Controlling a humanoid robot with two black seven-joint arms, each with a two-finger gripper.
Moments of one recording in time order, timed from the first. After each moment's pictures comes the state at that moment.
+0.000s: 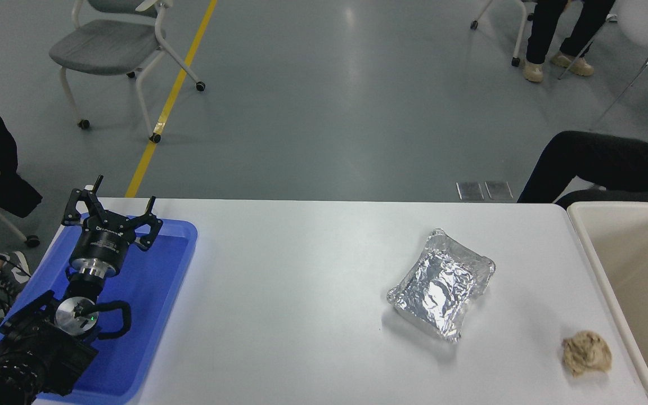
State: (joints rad) left arm -0.63 0.20 -0.89 -0.20 -0.21 -0.79 -0.32; right arm 1.24 -0.79 -0.87 0.59 -0.89 0.28 -0.06
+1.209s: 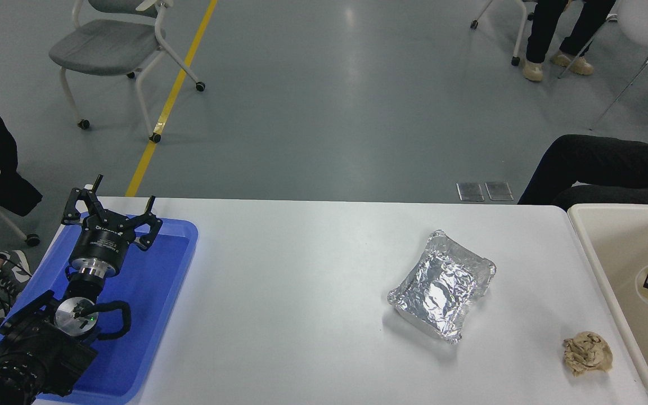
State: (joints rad) left arm -0.63 0.20 -0.89 -0.20 -0.21 -0.79 -0.32; right arm 0.74 -0.52 -0.54 0.19 -0.61 0.13 -0.06
